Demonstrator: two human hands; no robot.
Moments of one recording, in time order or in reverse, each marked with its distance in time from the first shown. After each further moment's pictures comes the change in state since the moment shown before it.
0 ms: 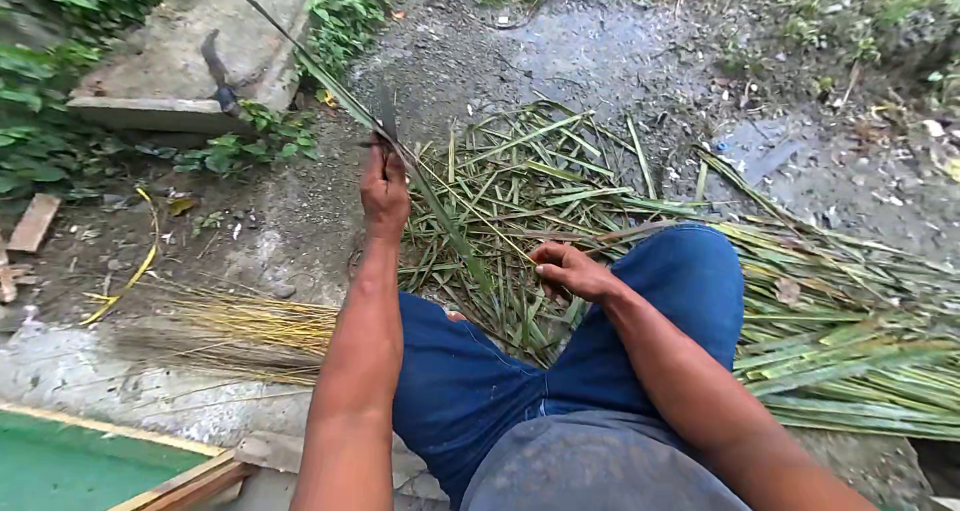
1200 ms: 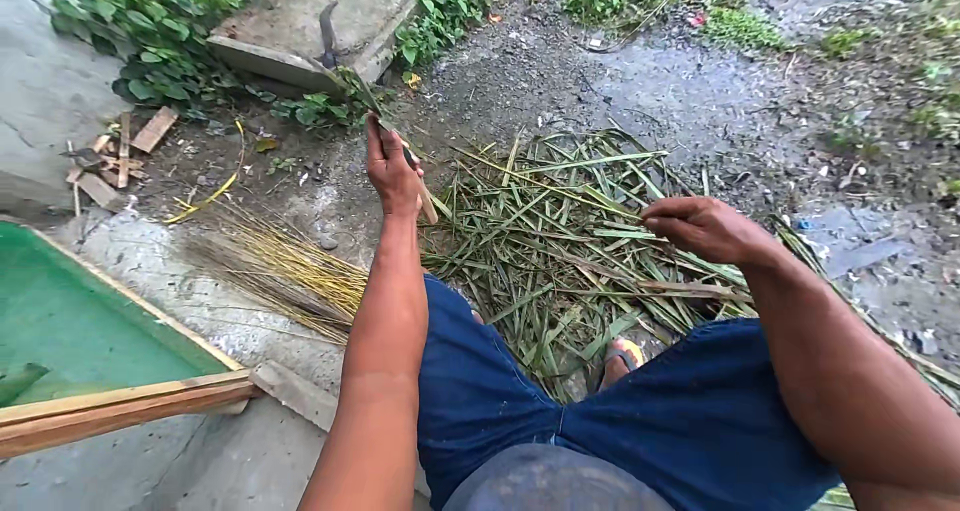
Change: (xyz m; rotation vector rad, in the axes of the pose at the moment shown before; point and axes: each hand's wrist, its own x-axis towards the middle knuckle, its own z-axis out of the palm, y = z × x) left_hand 0.016 -0.023 -0.050 -0.402 0.506 -0.202; right_hand 0.007 -0.117 -0.116 -0.760 0.049 -0.396
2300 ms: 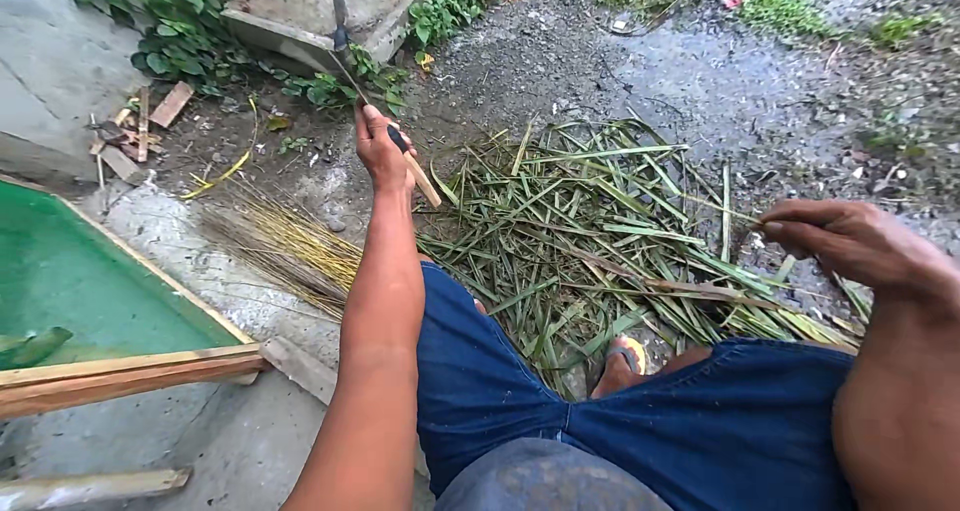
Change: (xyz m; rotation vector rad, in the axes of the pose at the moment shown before) left_hand 0.025 -0.008 -0.011 -0.081 0.088 -0.148; right_hand -0.061 0.056 -0.069 0.004 0.069 0.142
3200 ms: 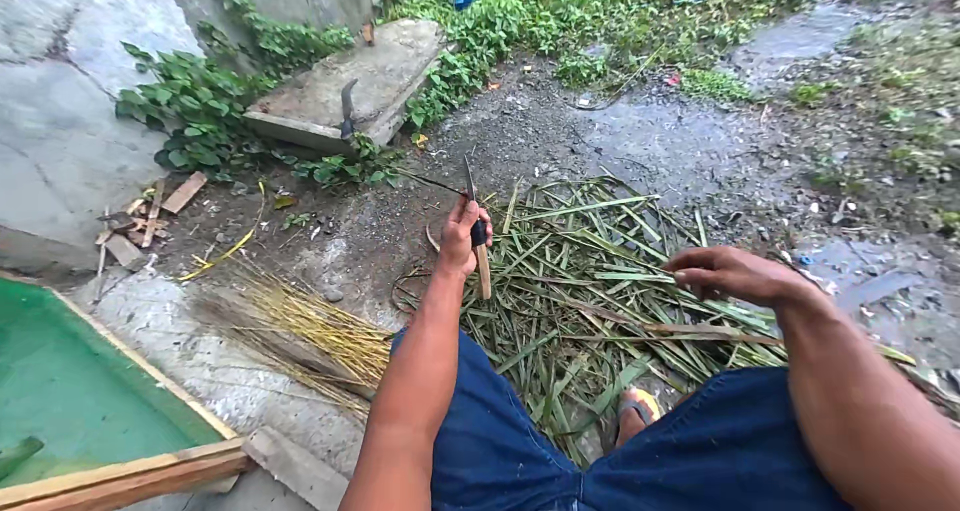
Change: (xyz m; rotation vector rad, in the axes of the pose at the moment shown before) left_hand -0.084 -0.014 0.053 -0.173 -0.571 -0.375; right_hand 0.041 -0.013 0.038 0.189 -0.284 0.247
